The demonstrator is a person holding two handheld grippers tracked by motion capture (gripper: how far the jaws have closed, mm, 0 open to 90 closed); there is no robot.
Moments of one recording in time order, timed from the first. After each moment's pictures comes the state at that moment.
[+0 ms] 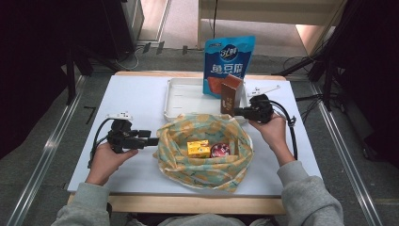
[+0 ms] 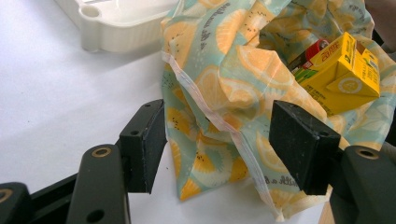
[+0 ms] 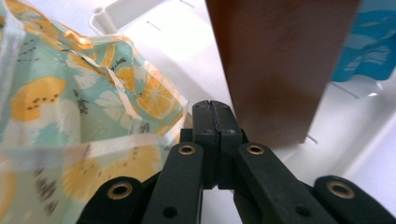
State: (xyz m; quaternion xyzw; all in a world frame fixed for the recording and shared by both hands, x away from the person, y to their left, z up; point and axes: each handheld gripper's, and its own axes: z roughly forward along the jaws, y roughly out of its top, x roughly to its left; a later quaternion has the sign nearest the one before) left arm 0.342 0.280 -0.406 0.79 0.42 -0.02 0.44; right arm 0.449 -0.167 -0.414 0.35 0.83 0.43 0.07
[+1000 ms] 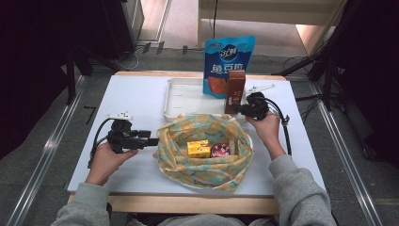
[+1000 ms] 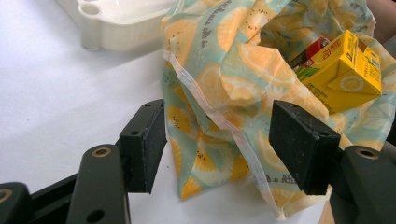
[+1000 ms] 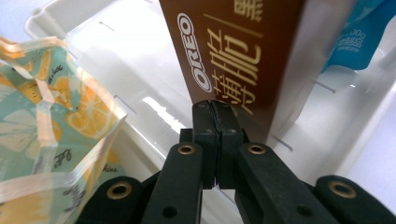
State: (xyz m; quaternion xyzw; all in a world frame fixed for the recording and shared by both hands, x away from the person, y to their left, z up) left arm 0.343 0.280 -0.407 0.80 0.42 -0.02 0.43; right arm 0.479 -0.165 -0.440 0.39 0.81 0.42 0.08
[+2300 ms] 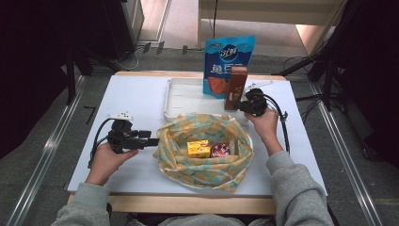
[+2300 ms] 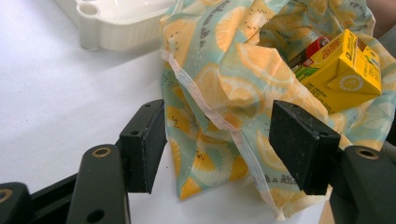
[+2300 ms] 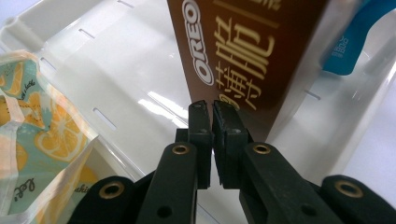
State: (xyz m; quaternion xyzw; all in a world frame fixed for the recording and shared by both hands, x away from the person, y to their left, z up) left arm 0.342 0.279 -0.407 0.80 0.42 -0.02 0.44; right arm 0.494 -0.163 -0.441 0.41 0.81 0.41 0.09
